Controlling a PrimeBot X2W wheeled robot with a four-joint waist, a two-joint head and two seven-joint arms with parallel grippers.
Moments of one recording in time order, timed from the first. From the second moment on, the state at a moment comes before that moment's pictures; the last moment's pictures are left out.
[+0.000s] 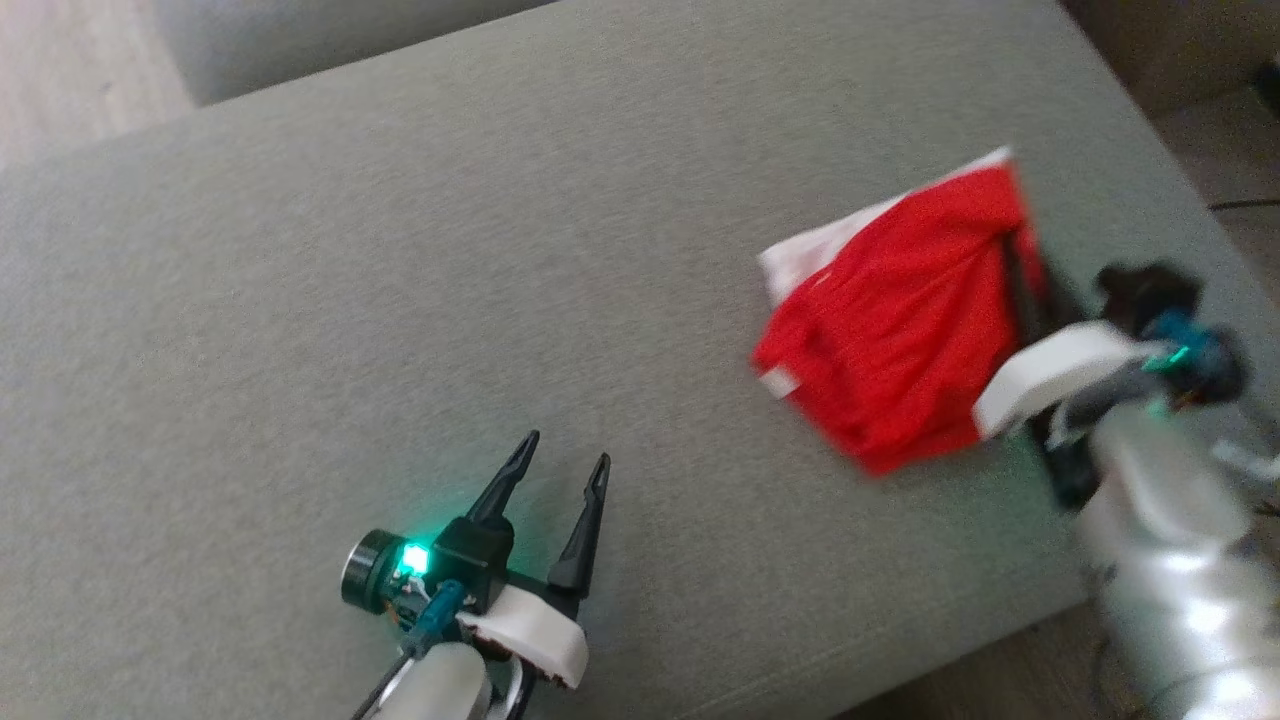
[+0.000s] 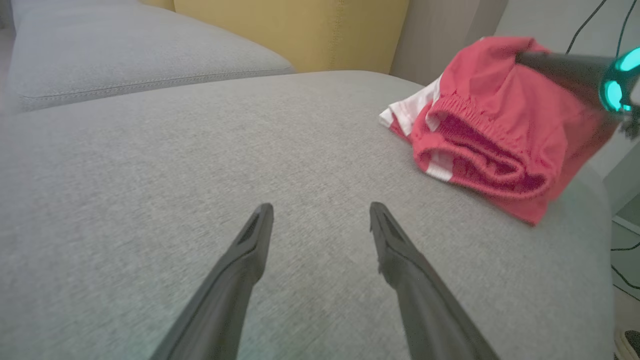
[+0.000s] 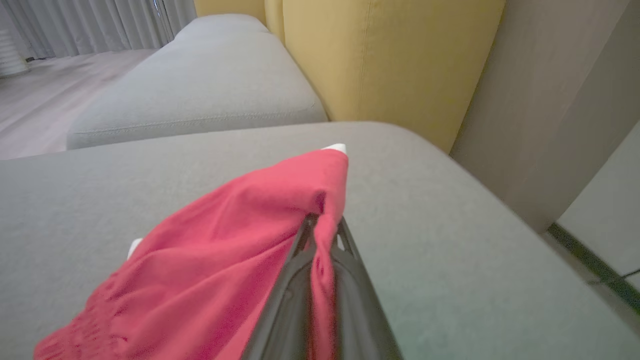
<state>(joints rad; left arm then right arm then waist) -0.24 0.05 -0.52 0.52 -0.21 0.00 -0.26 -0.58 -0.14 0.10 0.83 0.12 0.13 -0.24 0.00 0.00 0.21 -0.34</state>
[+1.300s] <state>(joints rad) -0.22 0.05 -0.29 0.49 -0.17 0.05 -0.26 -0.48 -0.07 -0.09 0.65 0.03 0.13 -0.25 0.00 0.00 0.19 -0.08</state>
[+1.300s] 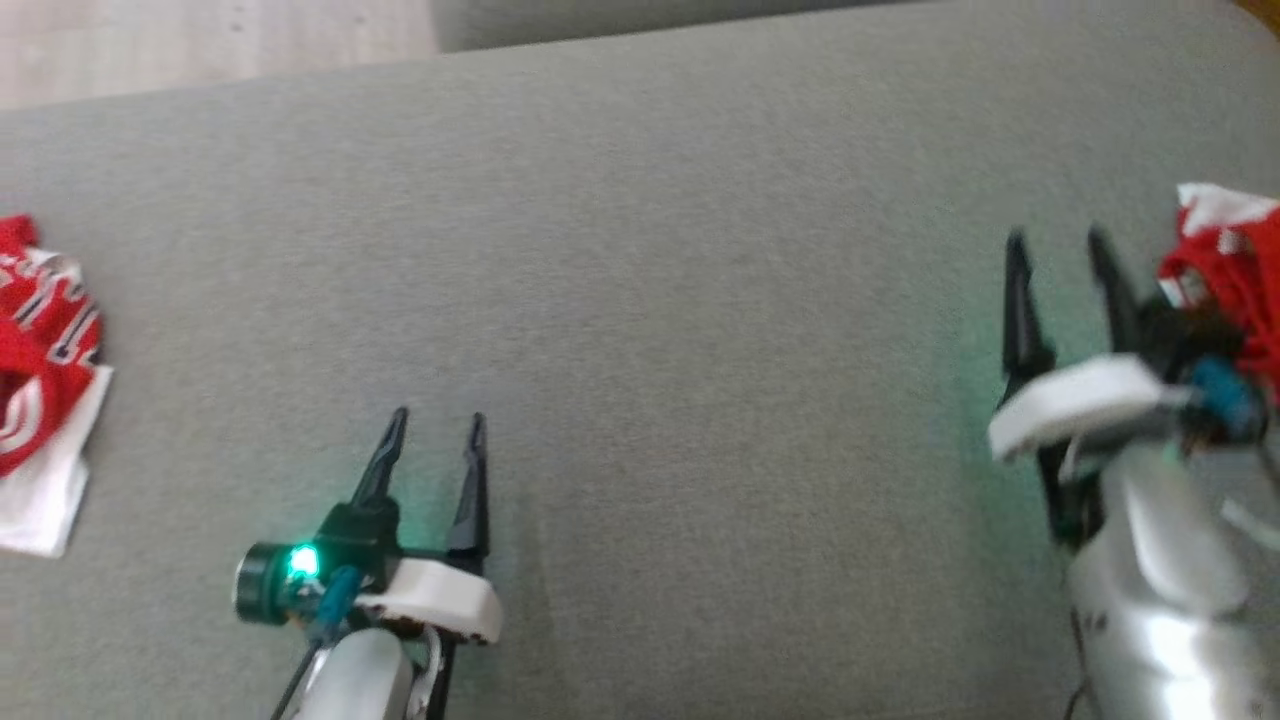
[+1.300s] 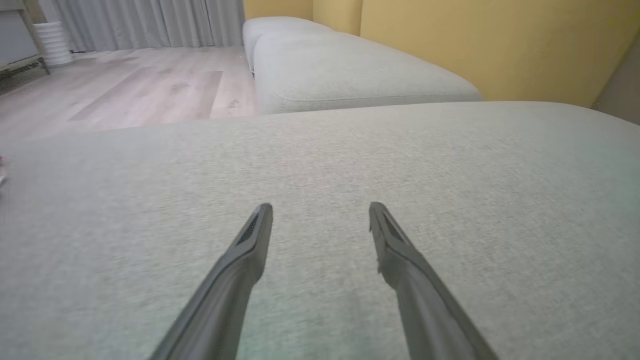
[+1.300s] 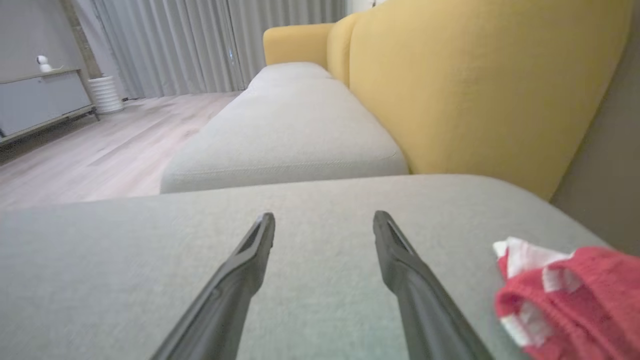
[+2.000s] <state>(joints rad) -0.08 0.05 -0.16 0.47 -0.14 0.05 -0.26 -0.22 -0.05 -0.04 0.60 0.15 0.13 -0.25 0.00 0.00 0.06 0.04</state>
